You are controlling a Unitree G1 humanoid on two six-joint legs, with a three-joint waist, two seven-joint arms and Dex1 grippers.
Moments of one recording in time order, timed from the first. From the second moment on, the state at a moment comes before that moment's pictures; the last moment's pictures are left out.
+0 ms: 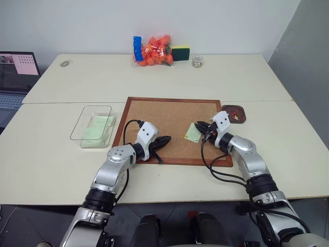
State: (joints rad) left arm -0.38 0.35 -0.15 0.15 -0.17 0.27 -0.75; right arm -0.53 -0.25 0.07 0.44 0.13 0.05 0.63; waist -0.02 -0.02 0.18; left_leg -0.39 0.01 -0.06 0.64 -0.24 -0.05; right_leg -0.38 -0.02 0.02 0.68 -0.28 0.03
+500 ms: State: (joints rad) left arm -0.38 0.35 -0.15 0.16 -0.16 0.26 -0.75; right arm -0.53 -0.26 0.07 0.46 0.12 0.05 0.63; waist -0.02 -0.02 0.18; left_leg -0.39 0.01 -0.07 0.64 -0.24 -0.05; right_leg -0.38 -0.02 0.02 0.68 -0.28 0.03
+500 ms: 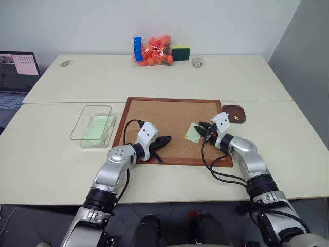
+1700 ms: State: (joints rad) left arm -0.37 0.31 -0.15 0.12 -0.14 0.28 -0.73; right arm -0.51 -0.25 0.02 0.33 0.18 0.08 0.61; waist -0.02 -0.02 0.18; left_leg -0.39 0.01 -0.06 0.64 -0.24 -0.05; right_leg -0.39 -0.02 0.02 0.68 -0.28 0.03
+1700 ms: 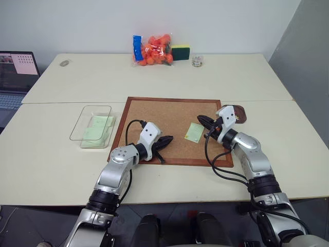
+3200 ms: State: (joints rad) left arm -0.36 0.30 -0.15 0.11 -0.13 0.29 -0.73; right arm -0.35 -0.45 0.00 0.16 0.27 0.03 0.79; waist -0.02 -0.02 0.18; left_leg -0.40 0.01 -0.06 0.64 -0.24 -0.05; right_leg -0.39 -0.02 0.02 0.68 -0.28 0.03
